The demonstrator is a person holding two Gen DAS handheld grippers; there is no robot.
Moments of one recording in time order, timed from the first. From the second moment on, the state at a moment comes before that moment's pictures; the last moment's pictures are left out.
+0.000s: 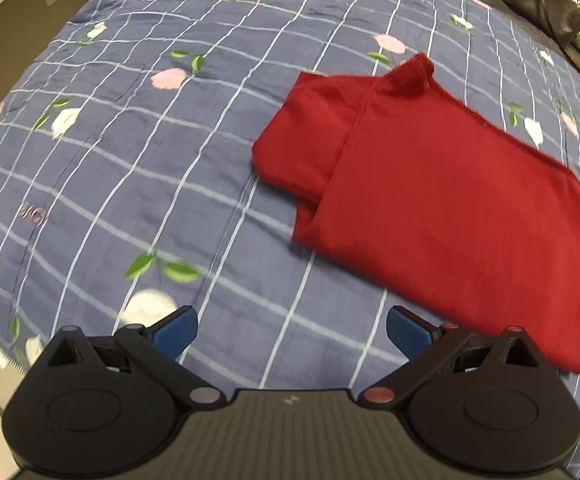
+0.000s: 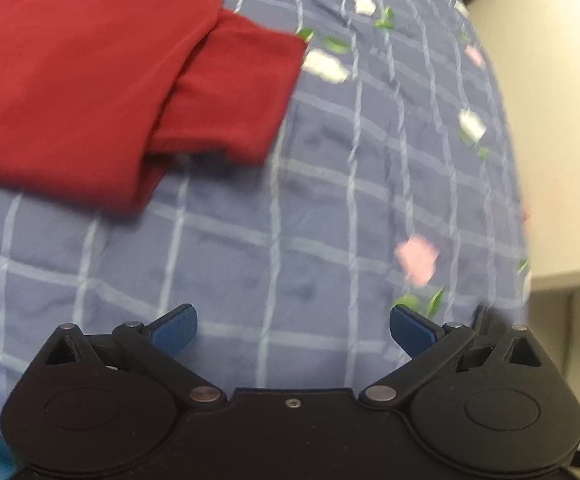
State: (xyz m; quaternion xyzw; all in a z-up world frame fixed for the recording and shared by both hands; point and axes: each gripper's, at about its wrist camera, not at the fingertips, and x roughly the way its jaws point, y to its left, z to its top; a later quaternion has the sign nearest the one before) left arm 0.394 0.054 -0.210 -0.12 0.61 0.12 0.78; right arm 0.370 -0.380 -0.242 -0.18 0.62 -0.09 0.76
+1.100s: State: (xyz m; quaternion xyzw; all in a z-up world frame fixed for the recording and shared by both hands) left arm 0.482 0.106 -0.288 -0.24 0.58 0.07 0.78; right arm 0.429 -0.176 -0.272 -0.22 0.54 0.10 0.81
